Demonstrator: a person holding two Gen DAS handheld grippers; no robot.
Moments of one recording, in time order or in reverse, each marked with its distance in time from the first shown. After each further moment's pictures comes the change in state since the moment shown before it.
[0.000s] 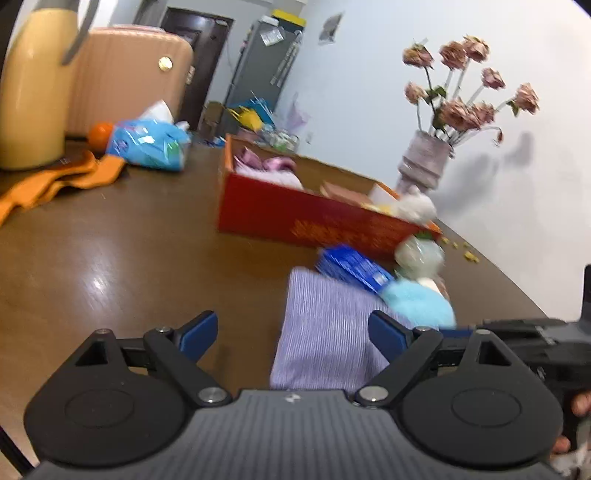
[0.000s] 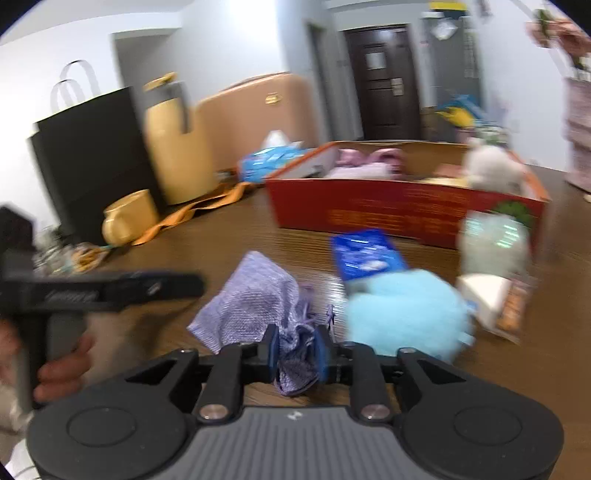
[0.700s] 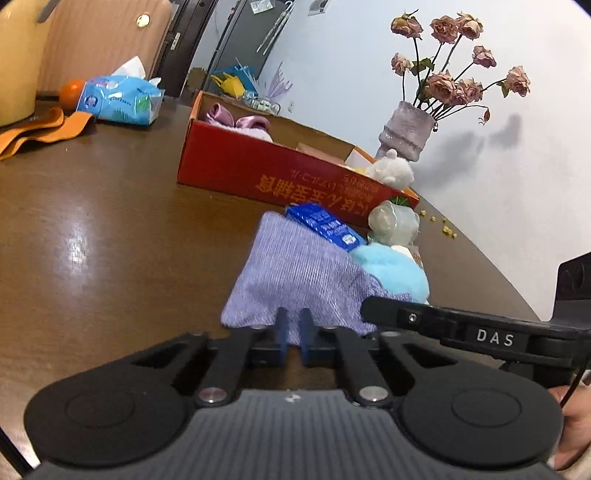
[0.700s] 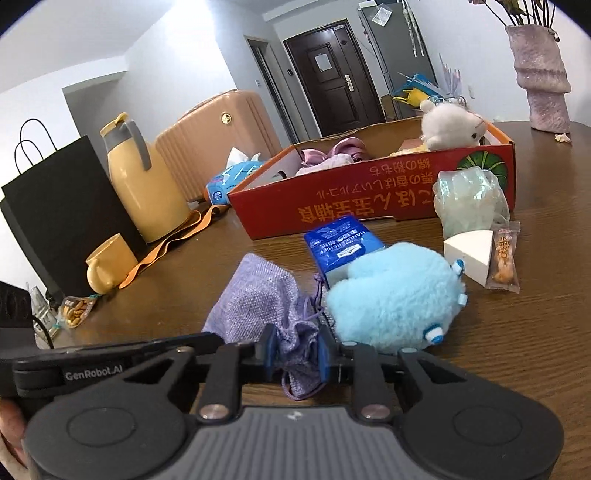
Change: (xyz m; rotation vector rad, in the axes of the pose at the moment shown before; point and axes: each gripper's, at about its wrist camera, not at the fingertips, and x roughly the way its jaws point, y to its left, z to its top) left arm 0.018 -0.015 -0.013 -0.042 0.102 -0.073; right arm 0.014 -0.011 -0.012 0.207 -0.045 0.006
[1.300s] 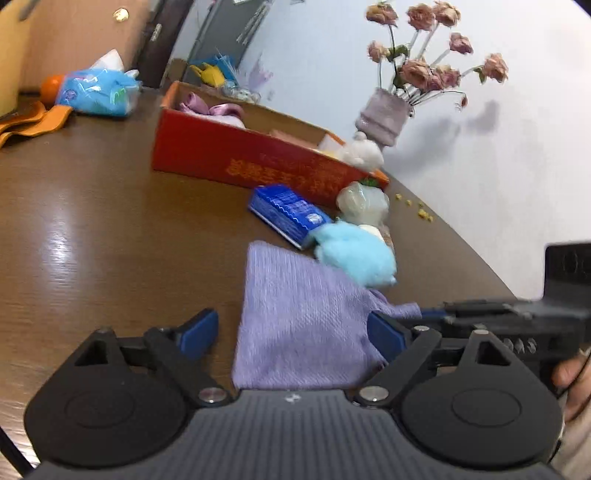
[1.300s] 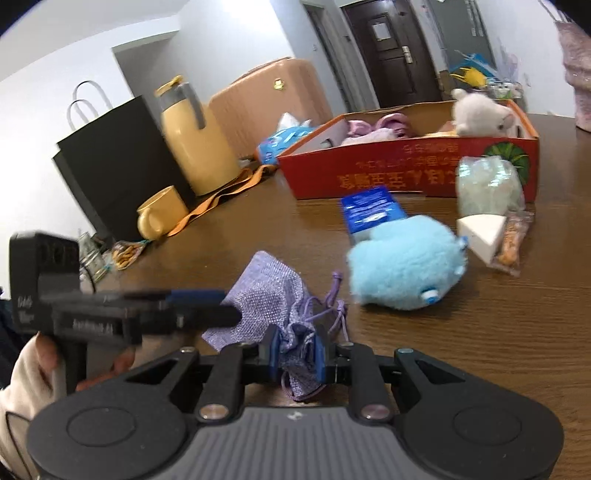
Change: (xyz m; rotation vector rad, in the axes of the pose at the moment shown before) left arm -0.006 -0.018 -0.009 0.034 0.027 -0.064; right arm -0.037 -0.015 -0.001 -0.097 0.137 0.147
